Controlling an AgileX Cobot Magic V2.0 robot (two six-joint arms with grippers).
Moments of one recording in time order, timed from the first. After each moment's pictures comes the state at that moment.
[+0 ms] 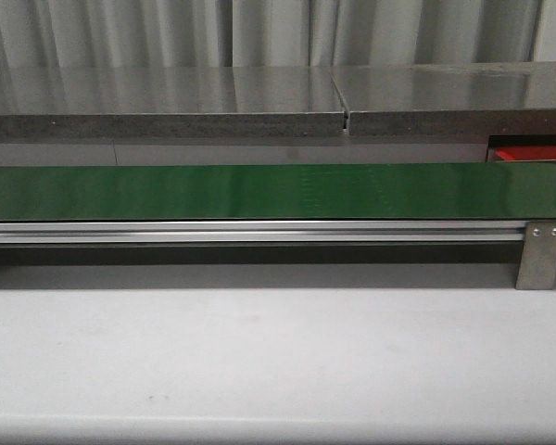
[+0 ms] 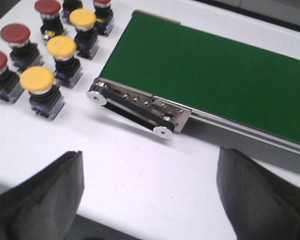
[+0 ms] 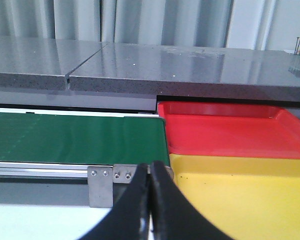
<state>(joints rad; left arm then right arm) 0.25 0.78 -0.62 -0.16 0.59 -0.06 -0.07 -0.01 0.03 -0.04 0.04 0.06</state>
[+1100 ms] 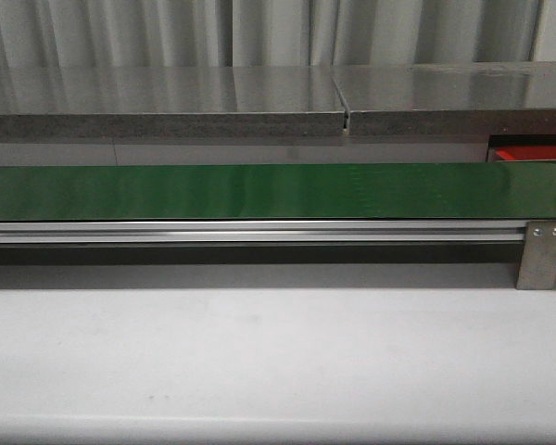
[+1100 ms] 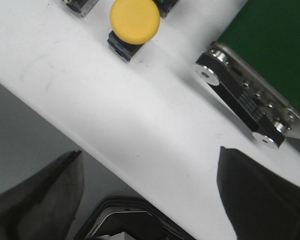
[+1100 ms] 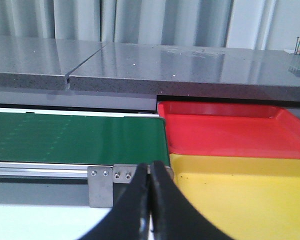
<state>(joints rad) 0.55 1.47 -1.07 -0.18 0.90 -0.09 -0.07 -0.01 0.03 -0.04 0.04 0.06</state>
